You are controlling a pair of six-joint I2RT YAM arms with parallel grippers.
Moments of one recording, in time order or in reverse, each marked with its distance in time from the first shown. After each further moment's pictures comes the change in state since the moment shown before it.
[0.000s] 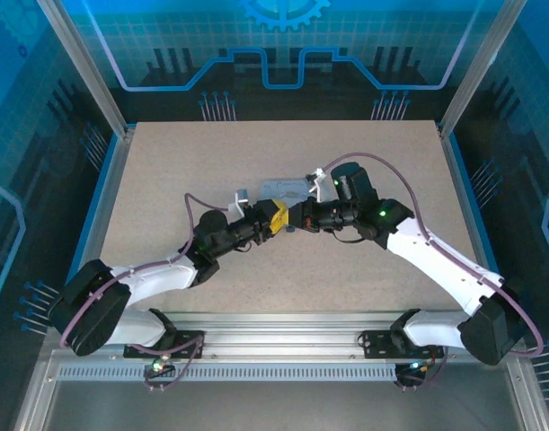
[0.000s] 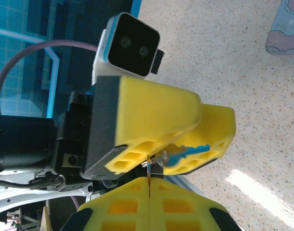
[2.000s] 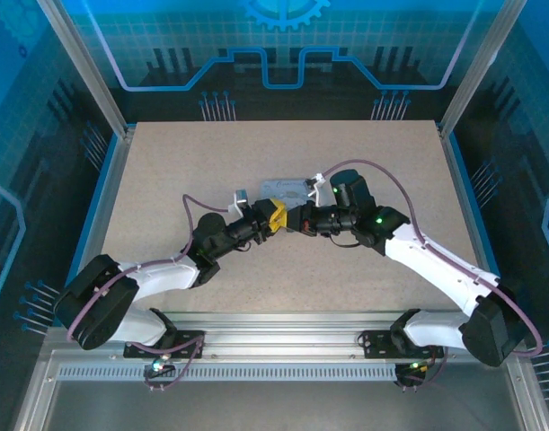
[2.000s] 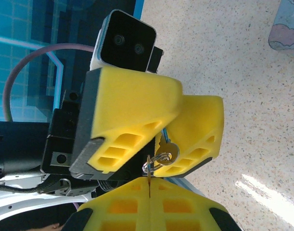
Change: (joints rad) left arm 0.011 0.044 -0.030 0.128 -0.004 -0.053; right arm 0.013 -0.009 -0.093 0.135 0.008 0.074
